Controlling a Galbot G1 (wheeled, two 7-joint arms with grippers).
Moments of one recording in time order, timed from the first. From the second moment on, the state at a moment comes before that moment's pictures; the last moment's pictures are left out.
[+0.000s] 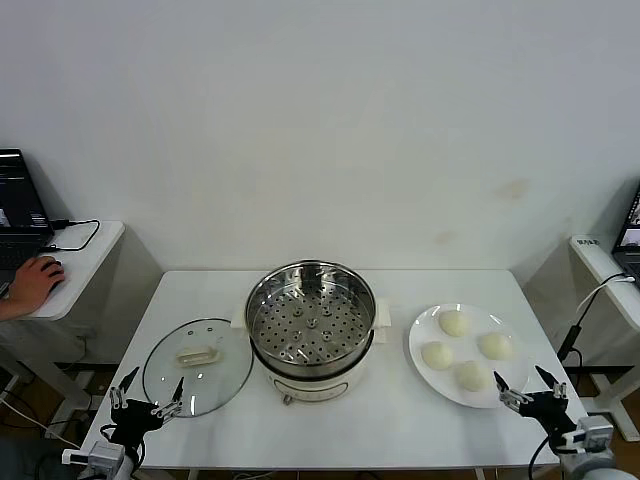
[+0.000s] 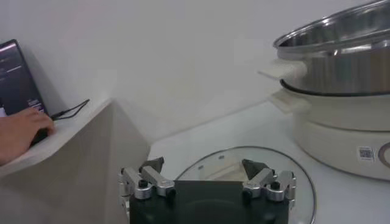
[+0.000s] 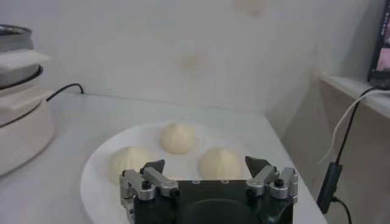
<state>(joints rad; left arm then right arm) 1.65 -1.34 -0.81 -2.01 0.06 0.12 0.17 -1.55 1.07 0.87 1.89 0.34 -0.25 -0.20</state>
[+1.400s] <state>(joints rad) 1.75 -1.45 -0.85 -2.11 0.18 0.08 0.15 -0.15 0.81 -0.27 1.10 -0.47 -0.02 -1.23</state>
